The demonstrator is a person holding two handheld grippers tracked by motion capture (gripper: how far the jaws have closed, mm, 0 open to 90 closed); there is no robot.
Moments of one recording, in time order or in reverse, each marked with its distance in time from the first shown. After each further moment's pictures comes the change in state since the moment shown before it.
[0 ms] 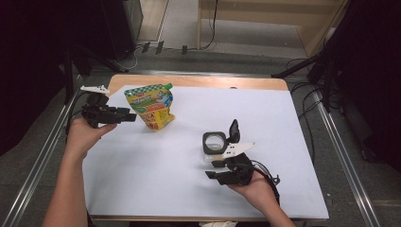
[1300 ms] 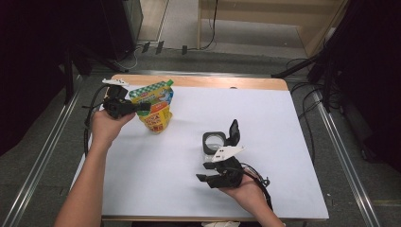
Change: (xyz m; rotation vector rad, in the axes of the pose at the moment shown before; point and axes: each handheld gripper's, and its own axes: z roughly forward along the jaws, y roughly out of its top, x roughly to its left) left arm -0.015 0.030 0.047 -0.040 -0.043 0.000; right arm 0.014 0.004 0.023 -0.010 0.000 -0.034
